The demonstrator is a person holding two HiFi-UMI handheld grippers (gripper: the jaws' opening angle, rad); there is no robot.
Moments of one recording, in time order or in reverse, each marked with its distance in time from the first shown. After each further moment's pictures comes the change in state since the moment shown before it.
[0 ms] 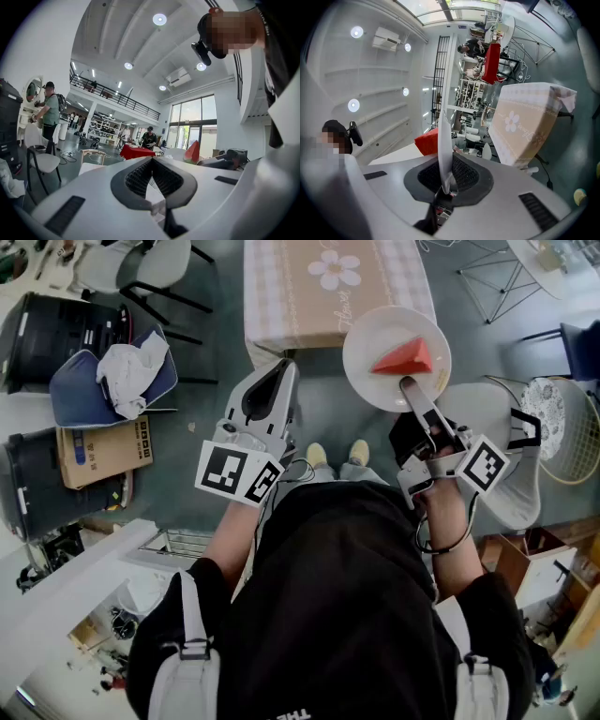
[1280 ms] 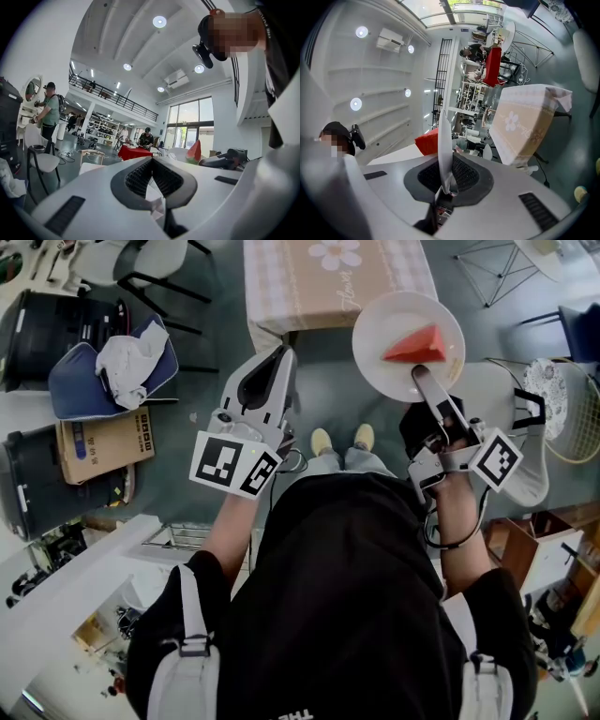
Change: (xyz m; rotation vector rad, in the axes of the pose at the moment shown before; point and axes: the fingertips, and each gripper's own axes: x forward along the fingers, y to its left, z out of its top) left arm -0.042 -0.005 0.001 0.006 -0.023 -0.023; right arm -0.027 0.020 -0.029 -0.030 -0.025 0.024
